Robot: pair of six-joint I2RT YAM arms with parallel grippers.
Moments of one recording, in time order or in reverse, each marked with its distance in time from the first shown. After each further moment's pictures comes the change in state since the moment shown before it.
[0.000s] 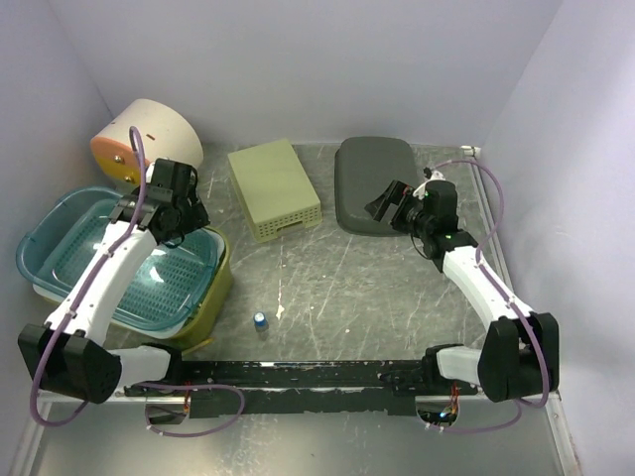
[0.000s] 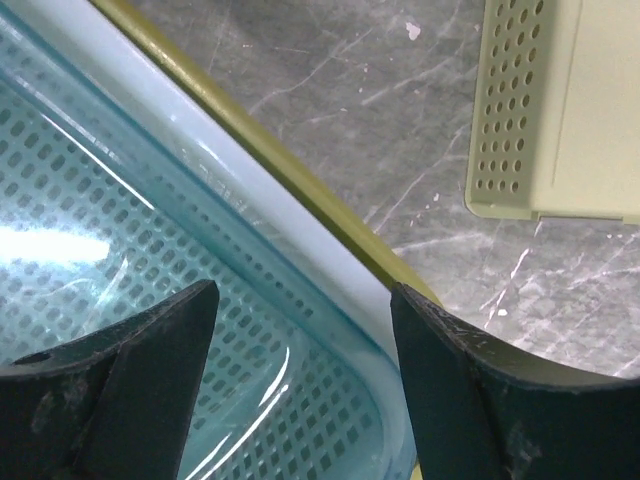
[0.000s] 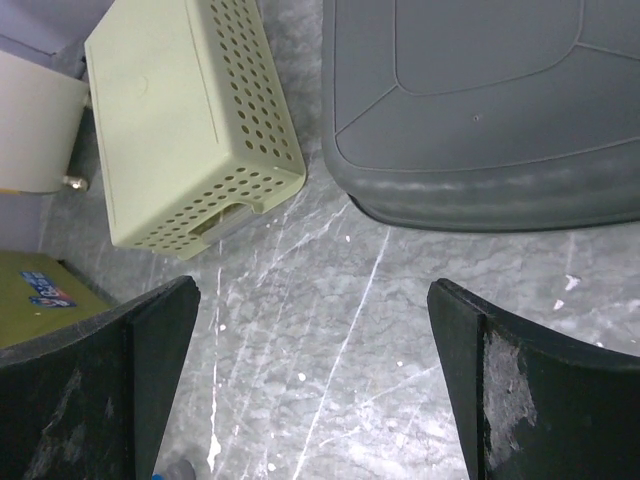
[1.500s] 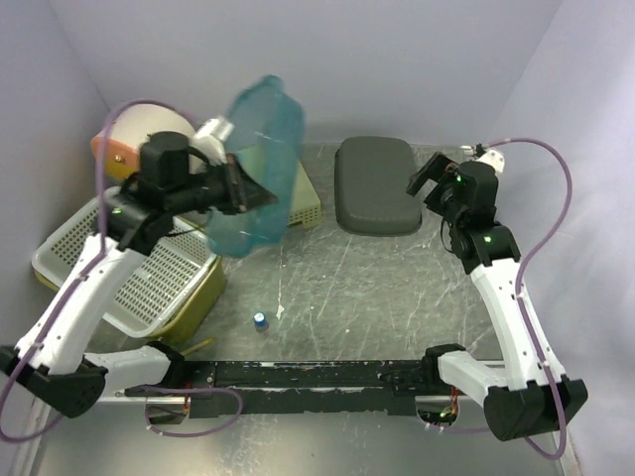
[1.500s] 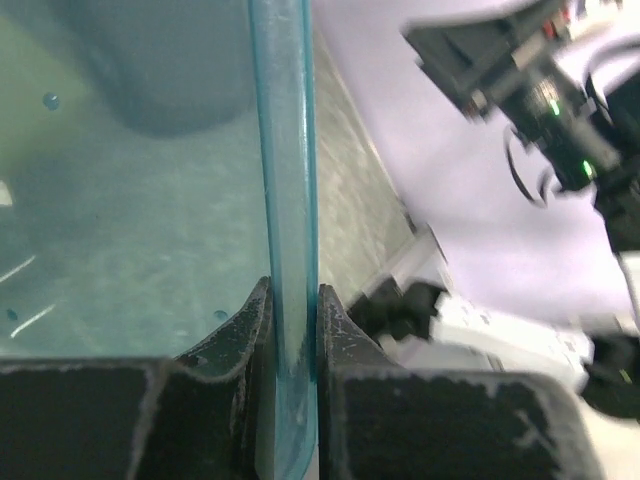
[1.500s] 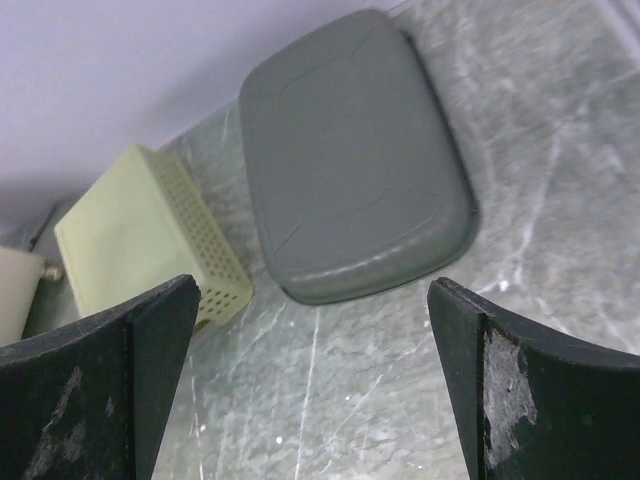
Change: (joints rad) left arm -0.194 -0.077 0.283 0.226 0.763 0.004; right arm 0.000 -0.203 0.318 -0.403 0.402 -0.045
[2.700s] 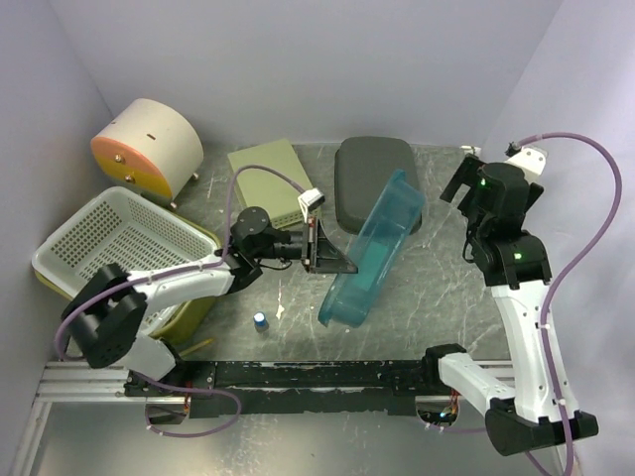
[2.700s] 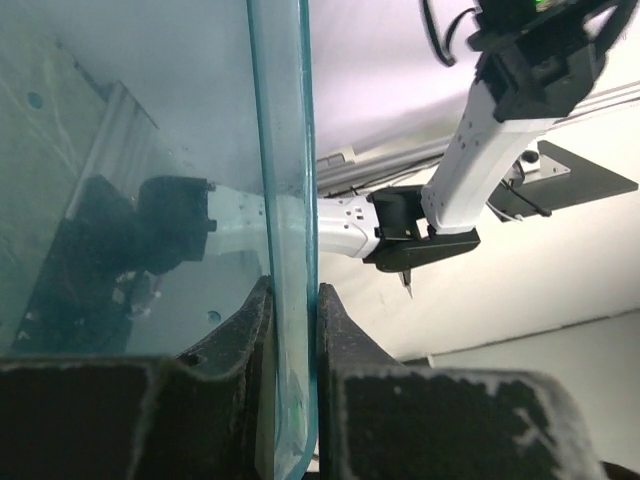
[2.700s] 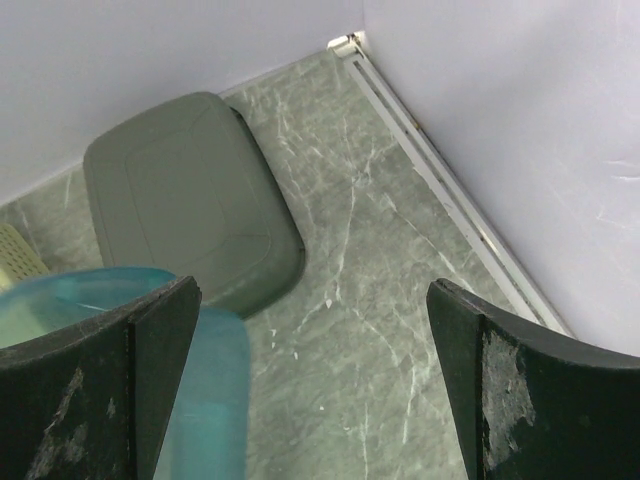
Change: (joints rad) left arm -0.394 0.285 -0.671 1.453 0.393 -0.731; right arm 0.000 -0.100 0.185 -0.267 0.381 -0.208
